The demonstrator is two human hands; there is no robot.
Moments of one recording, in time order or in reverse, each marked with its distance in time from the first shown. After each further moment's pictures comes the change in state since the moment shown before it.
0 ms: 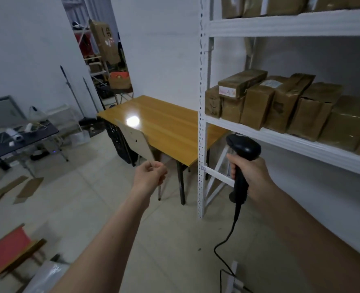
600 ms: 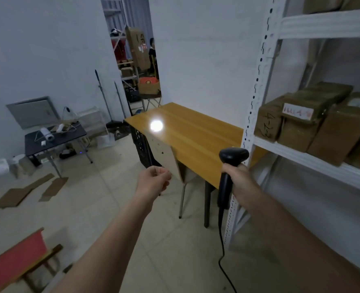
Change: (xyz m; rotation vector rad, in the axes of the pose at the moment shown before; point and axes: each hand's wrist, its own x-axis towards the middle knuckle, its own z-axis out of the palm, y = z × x) left_hand 0.160 -0.001 -0.068 0.048 0.126 -0.017; right_hand 0.151 0.033 0.173 -0.056 -0.238 0.120
